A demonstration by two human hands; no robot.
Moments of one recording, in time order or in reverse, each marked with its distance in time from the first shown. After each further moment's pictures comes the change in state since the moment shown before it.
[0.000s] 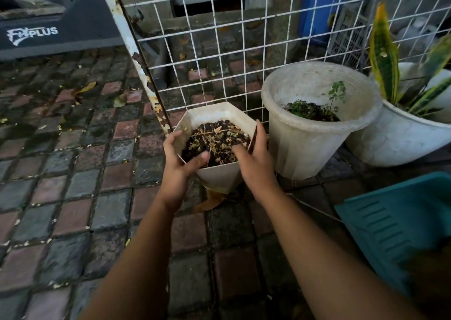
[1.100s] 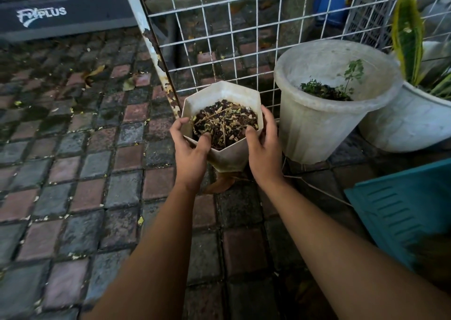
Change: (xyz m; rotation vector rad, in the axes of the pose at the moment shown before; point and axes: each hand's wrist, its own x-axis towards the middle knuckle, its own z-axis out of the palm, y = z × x) left_hand -0.009 -0.009 0.016 0.090 0.250 0.022; right_hand -0.019 0.010 0.010 -0.020 0.167 -0.184
